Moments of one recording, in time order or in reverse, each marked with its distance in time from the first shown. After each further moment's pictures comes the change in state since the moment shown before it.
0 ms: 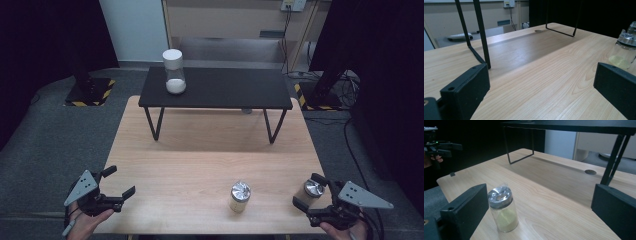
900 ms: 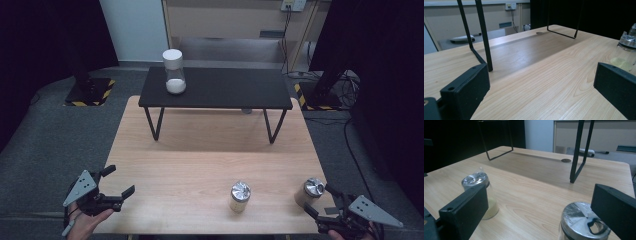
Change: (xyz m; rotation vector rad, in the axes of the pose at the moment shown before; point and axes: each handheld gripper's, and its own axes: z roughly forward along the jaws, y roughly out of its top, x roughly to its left) left arm -0.002 0.000 -0.001 -0.013 0.014 0.010; right arm 0.012 -0.046 -0.023 -0.020 -0.161 0.049
